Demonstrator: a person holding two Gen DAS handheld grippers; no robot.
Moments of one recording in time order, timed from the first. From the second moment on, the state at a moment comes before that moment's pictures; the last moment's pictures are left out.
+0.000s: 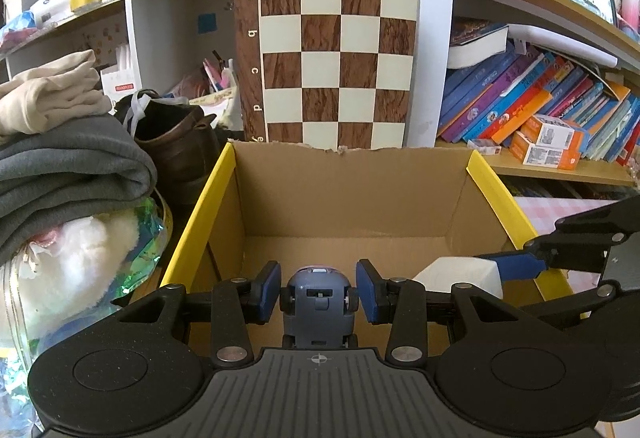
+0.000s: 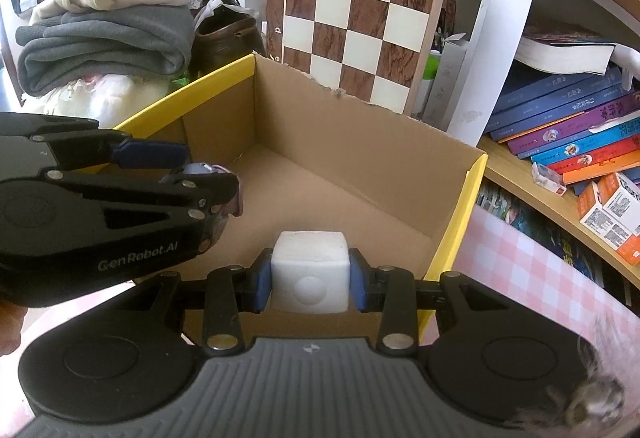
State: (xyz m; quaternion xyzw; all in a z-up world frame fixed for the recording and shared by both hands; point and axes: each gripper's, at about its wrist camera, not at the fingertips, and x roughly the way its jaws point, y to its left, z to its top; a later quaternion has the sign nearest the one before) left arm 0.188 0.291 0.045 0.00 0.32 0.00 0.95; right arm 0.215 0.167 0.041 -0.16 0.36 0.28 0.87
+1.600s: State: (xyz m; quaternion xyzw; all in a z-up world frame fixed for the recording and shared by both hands) left arm 0.150 0.276 0.079 -0.02 0.26 0.01 0.97; right arm 0.177 0.136 0.075 -0.13 0.31 0.26 0.91
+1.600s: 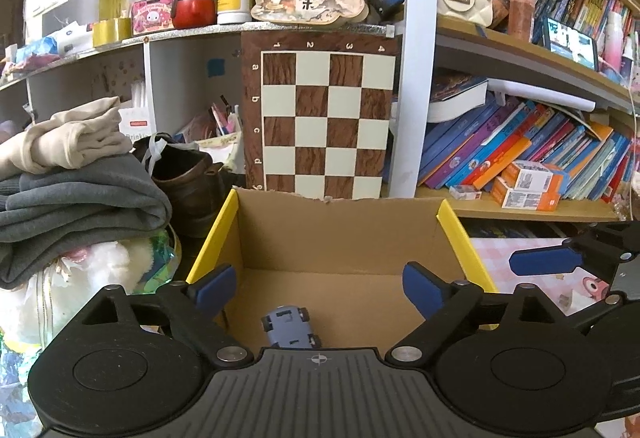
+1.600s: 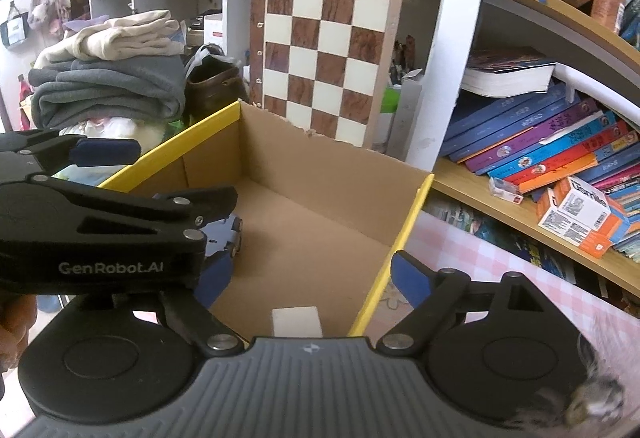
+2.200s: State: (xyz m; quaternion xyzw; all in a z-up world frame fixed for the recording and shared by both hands) left arm 0.138 0.243 0.083 -0.01 0.25 -0.03 0.97; right arm 0.155 0.093 0.077 -0.11 0.31 0.20 0.92
